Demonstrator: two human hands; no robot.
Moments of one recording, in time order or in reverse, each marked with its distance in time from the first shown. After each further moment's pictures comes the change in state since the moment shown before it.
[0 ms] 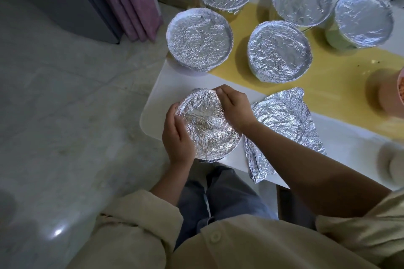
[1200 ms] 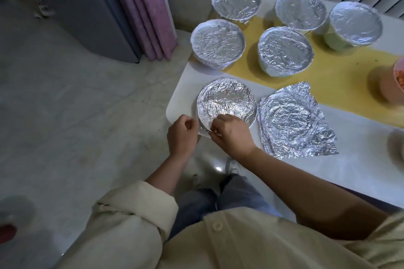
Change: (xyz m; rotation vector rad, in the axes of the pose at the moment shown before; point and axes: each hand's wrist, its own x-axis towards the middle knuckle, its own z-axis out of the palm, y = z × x) left_hand -0.004 0.000 -0.077 0.349 -0.258 -0.157; right_hand -0.104 -0.043 0.052 -0.576 0.016 -0.483
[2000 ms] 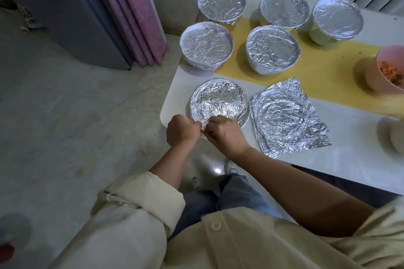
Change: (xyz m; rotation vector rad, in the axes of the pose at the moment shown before) left_hand 0.014 0.024 0.008 0.105 -0.156 -0.242; right_hand -0.003 -0.002 0.008 0.053 0.054 -0.039
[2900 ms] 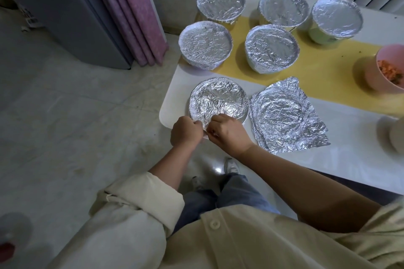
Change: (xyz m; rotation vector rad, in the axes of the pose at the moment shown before) left_hand 0.001 -0.002 0.010 0.032 -0.142 0.032; right_hand -0.004 0.011 -0.008 0.011 -0.048 -0.040
